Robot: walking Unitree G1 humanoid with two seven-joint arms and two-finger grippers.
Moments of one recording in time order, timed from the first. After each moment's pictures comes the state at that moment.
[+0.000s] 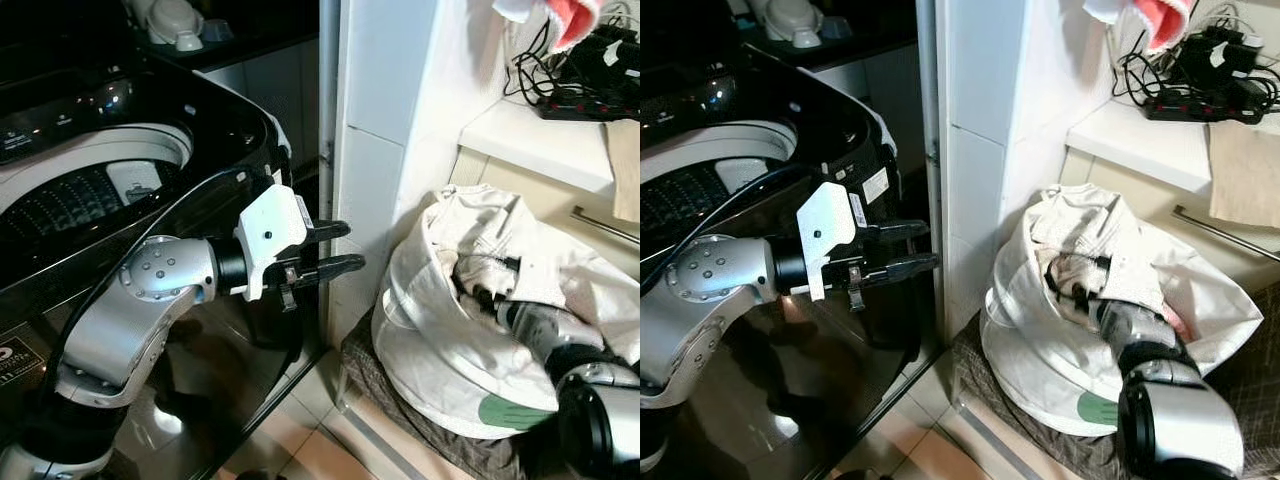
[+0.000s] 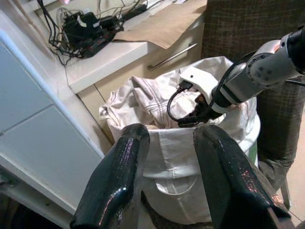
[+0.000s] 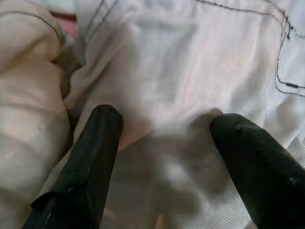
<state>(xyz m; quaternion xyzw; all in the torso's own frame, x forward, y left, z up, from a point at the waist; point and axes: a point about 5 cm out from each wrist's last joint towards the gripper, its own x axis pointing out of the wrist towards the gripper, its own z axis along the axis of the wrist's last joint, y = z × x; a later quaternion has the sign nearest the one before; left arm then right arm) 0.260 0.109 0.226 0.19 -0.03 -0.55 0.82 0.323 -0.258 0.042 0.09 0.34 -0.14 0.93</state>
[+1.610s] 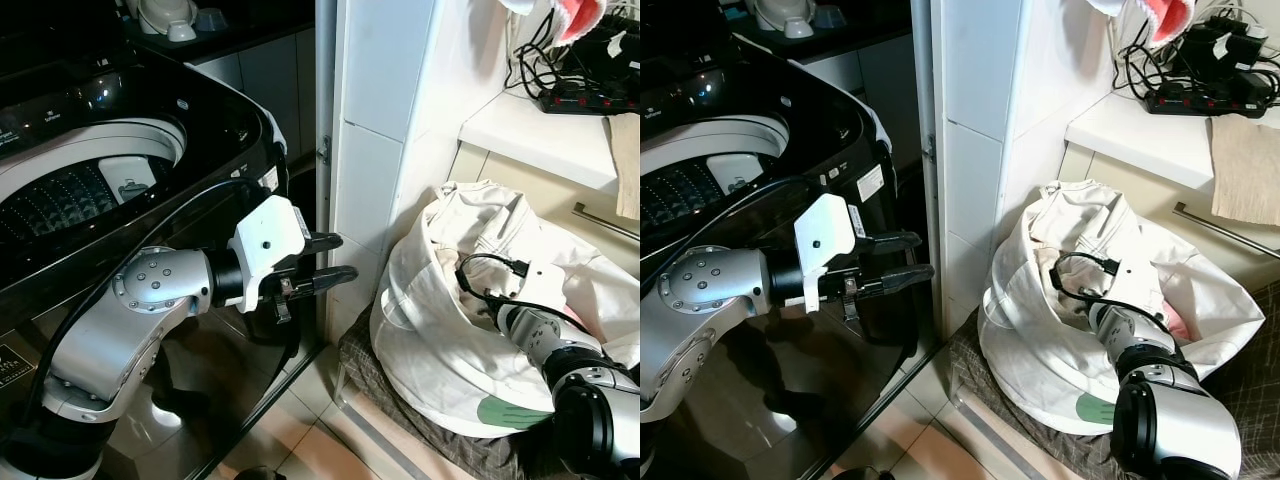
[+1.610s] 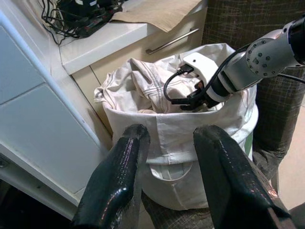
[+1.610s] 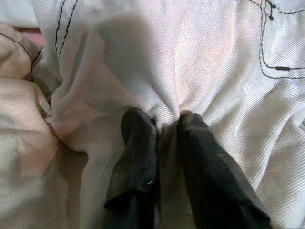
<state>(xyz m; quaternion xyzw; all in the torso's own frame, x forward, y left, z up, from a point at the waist) 0.254 0.111 0.222 0.19 0.00 -0.54 0.82 0.321 -0.260 0.041 0.15 0.33 -0.18 0.91</state>
